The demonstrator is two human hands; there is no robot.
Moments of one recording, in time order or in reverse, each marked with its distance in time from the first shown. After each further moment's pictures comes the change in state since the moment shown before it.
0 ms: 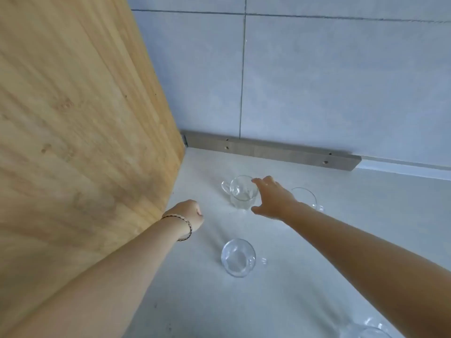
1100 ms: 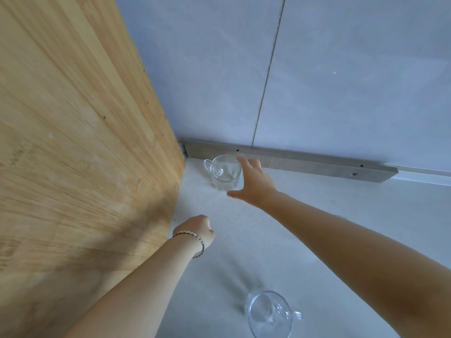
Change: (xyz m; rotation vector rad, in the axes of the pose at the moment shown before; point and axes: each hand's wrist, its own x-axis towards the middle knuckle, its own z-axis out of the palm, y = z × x) left_hand 0.098 -0.013 -0.006 0.092 -0.125 0.023; right_hand 0.134 -0.057 -0.008 0.223 0.090 0.065
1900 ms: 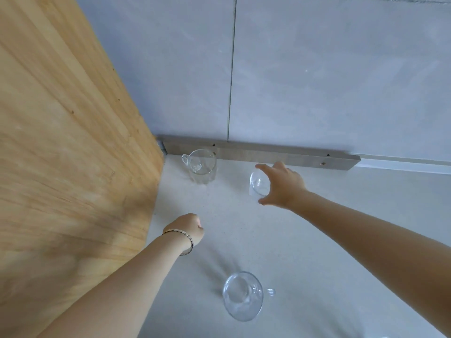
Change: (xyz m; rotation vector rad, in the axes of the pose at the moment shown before) left_hand -0.016 0.023 0.020 -0.017 -0.009 0.055; right_hand -0.066 0.082 -0.048 -0.306 -0.003 0.110
